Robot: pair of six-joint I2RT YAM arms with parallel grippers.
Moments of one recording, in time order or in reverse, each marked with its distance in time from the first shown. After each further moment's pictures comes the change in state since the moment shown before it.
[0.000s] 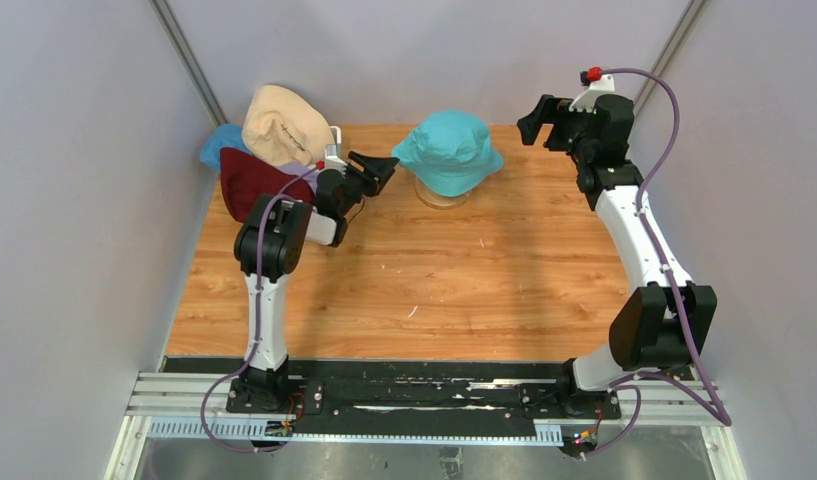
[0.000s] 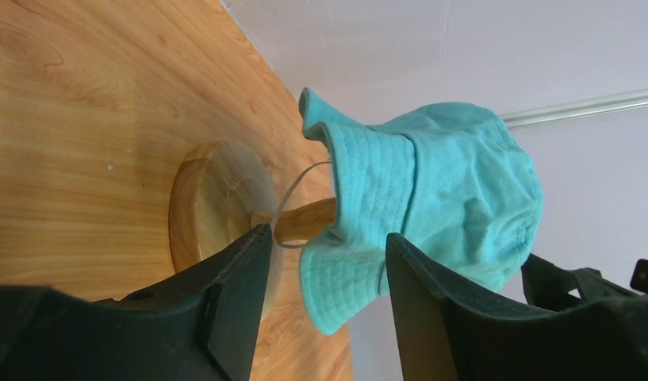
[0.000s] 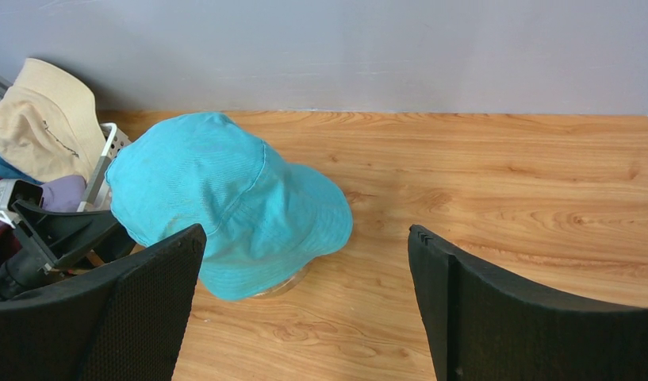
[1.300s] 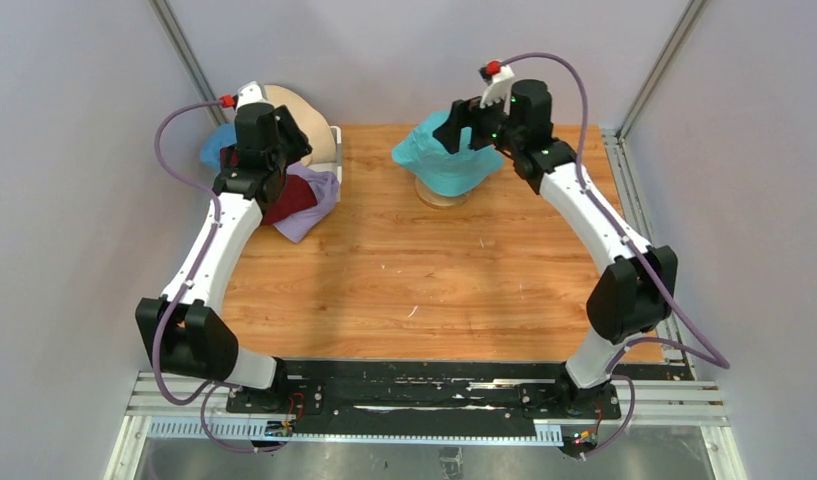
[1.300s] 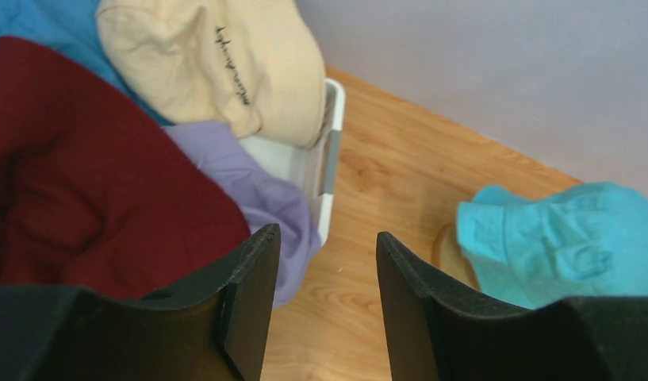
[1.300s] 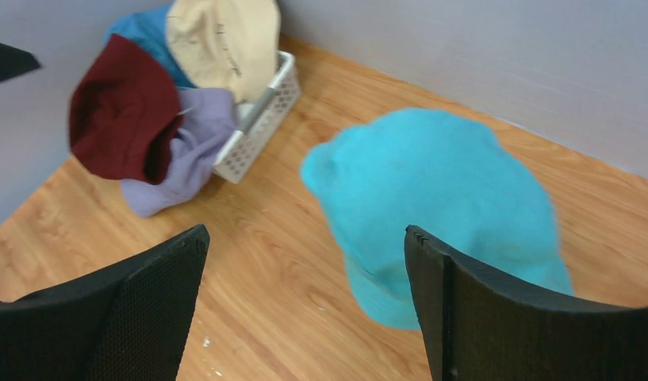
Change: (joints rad) left arm 0.136 -0.790 0.265 -1.415 -0.468 0.863; right arm 0.283 0.171 0.208 -0.077 -0.112 -0.072
